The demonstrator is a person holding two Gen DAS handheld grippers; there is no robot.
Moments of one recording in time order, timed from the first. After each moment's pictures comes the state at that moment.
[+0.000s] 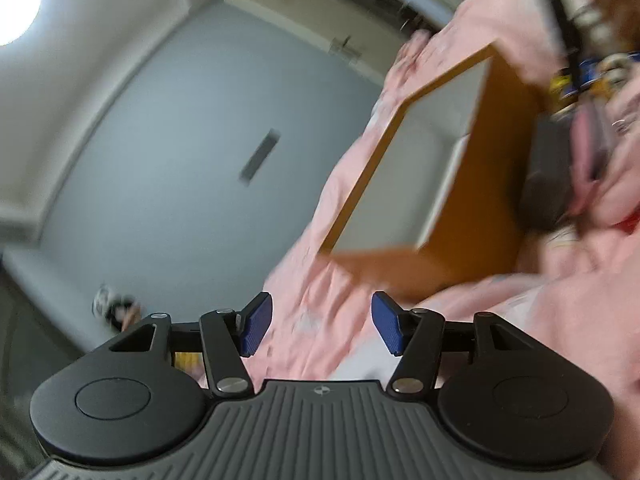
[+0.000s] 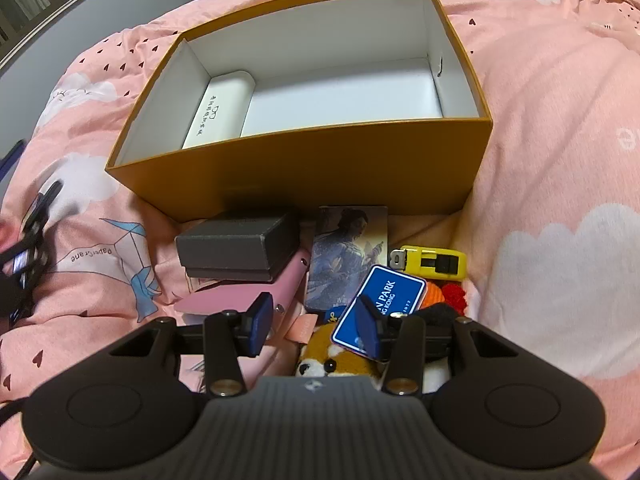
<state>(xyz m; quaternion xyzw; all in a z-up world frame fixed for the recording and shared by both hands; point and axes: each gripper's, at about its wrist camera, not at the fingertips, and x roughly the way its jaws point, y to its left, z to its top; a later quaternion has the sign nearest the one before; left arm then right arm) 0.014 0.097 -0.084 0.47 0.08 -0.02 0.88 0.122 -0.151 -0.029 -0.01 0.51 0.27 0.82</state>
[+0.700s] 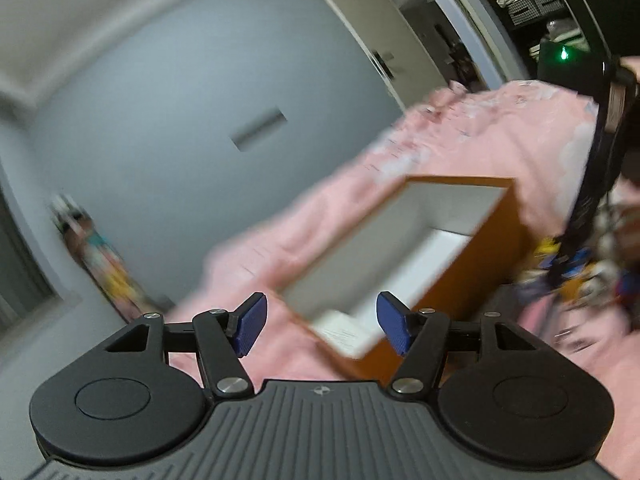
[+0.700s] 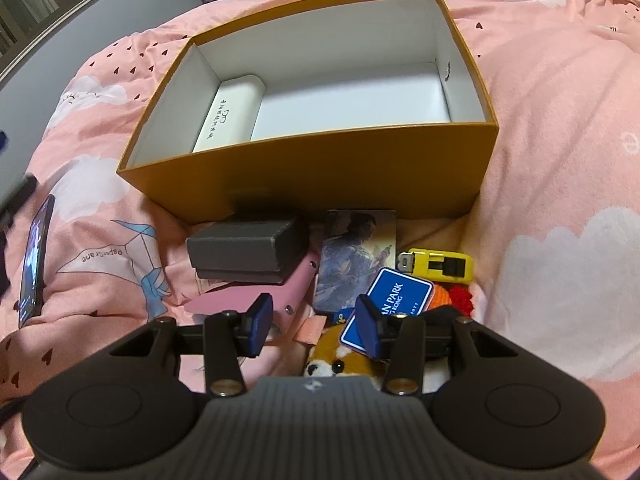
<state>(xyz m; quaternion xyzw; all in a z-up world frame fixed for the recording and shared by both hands) 0.004 0.049 -0.012 0.28 0.16 -0.08 0.94 0.120 -0.153 -0.027 -0.01 0.51 0.28 0.81</state>
